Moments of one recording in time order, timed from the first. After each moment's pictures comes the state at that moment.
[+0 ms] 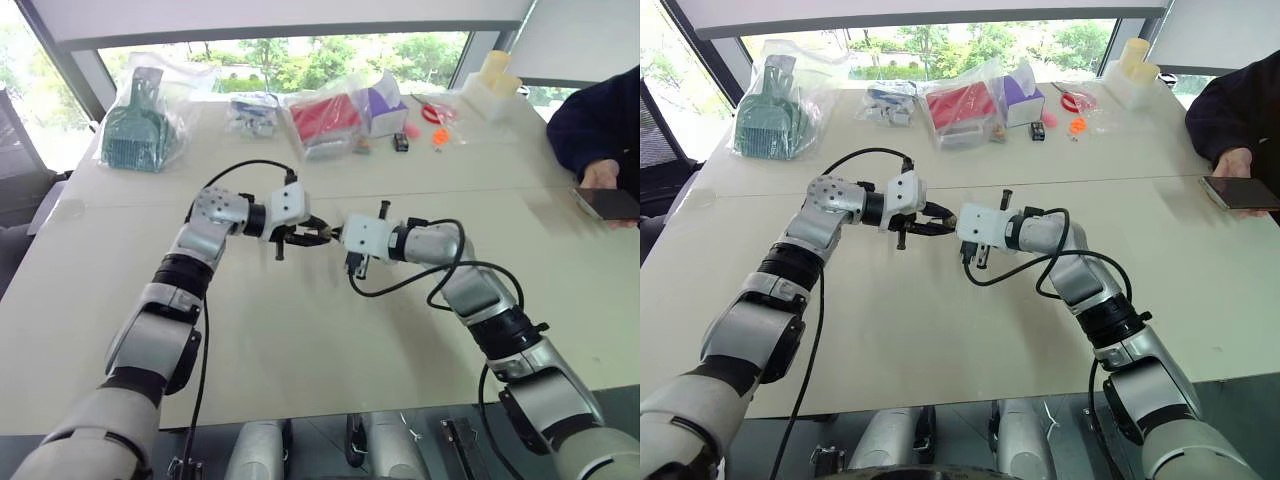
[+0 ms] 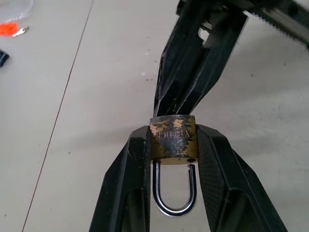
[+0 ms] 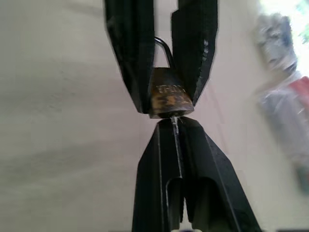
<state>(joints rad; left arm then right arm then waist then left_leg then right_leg) -0.95 0.37 -0.23 0.74 0.02 -0.27 -1.26 -0.67 -0.46 0.32 0.05 -0.16 0.28 0.89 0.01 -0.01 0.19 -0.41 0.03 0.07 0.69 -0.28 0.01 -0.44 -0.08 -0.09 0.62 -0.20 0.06</state>
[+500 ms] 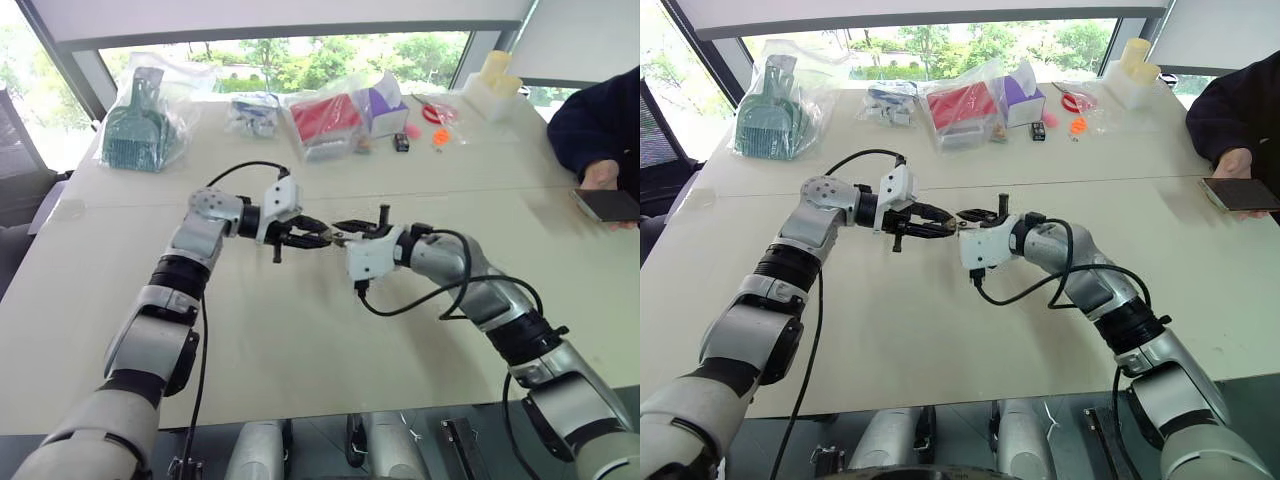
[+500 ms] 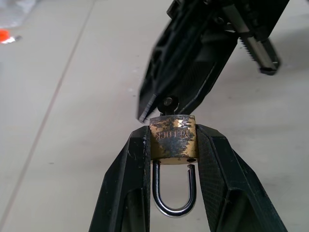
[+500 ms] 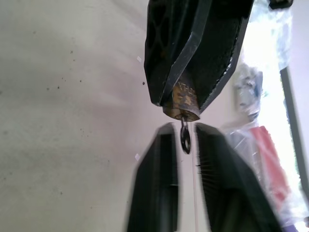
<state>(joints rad) -0.96 0.38 -0.18 0.72 -0.10 -0.02 -1.38 -0.62 -0.59 0.42 0.11 -0.44 -0.28 0.59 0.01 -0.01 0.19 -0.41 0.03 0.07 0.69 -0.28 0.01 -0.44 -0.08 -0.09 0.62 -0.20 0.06</state>
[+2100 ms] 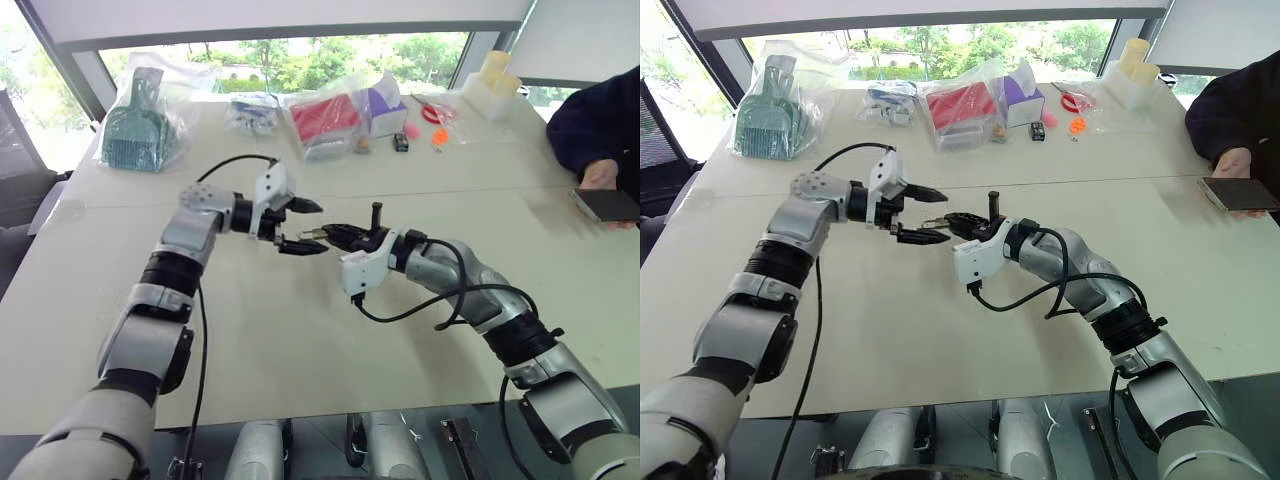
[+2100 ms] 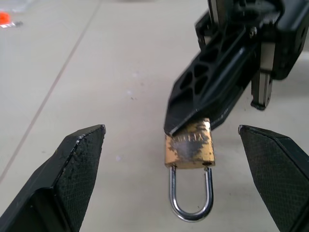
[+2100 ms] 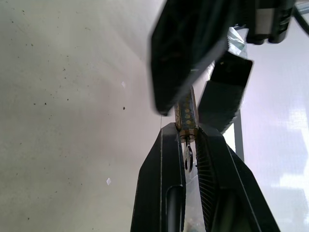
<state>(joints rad) -0.96 0.41 -0.14 0.64 -0.17 0.14 -1.35 -0.63 -0.56 0.41 0.15 -0.58 -0.45 0.46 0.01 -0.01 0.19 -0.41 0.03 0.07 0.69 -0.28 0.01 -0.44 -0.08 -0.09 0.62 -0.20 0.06</state>
